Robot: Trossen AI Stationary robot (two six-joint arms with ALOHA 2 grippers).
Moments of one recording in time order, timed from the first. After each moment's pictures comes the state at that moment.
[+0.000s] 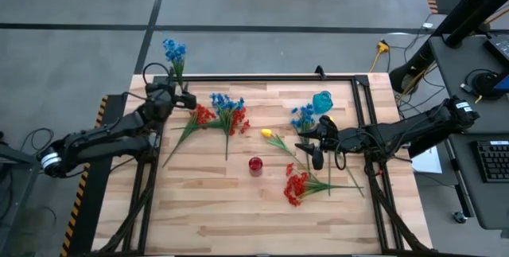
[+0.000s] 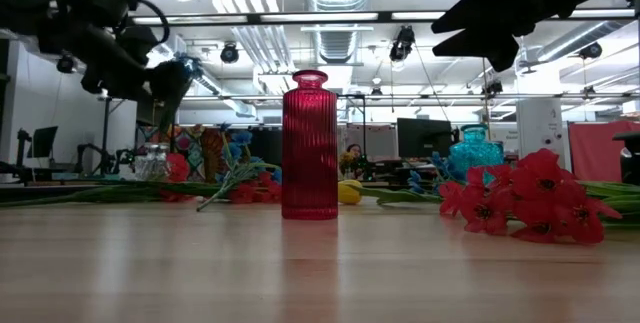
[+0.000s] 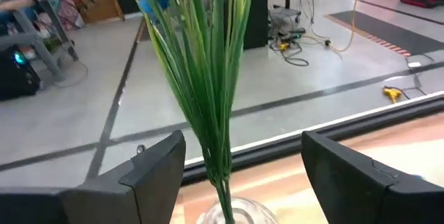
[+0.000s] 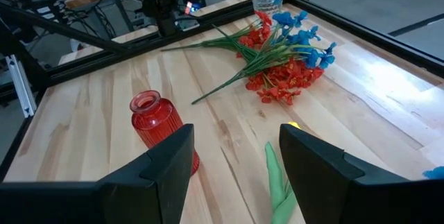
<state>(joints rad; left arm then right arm) 0.59 0.69 0.33 0.02 -0.72 -0.14 0.21 0.97 0.51 0.09 0.41 0.39</state>
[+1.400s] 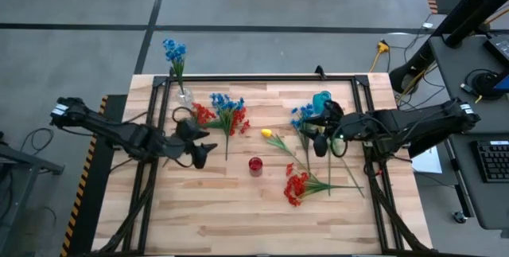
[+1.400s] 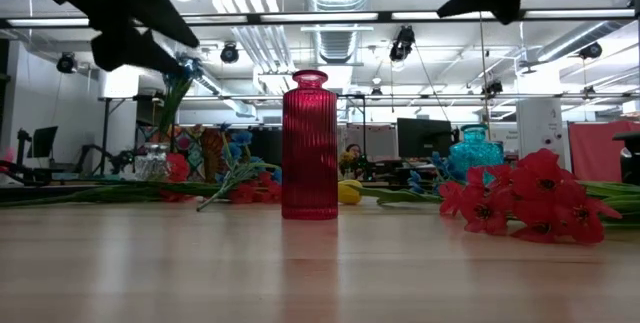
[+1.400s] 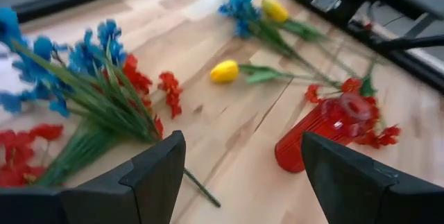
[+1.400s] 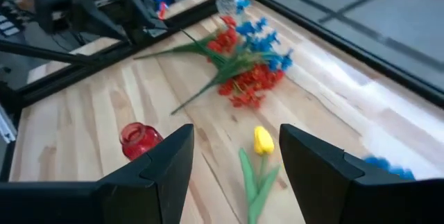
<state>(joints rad) -0.33 0.91 0.63 -0.41 -0.62 -0.83 0.15 0.97 0.89 -0.44 0.43 0.52</state>
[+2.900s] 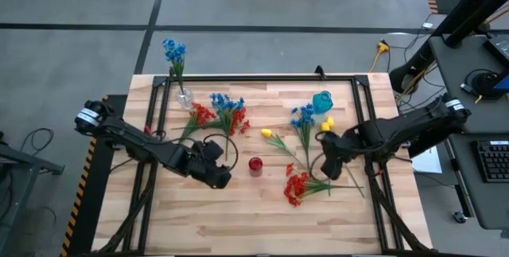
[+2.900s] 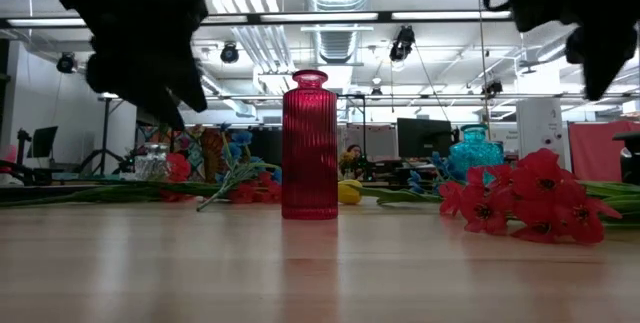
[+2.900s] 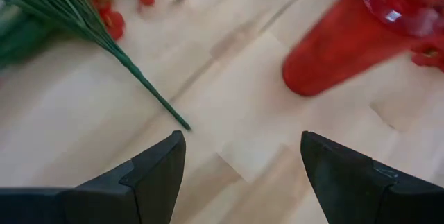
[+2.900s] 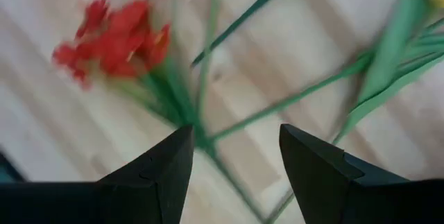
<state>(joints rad) -0.43 1.43 0.87 -0.57 -0.49 -1.12 0.30 1.15 0.91 -1.07 -0.02 0.96</state>
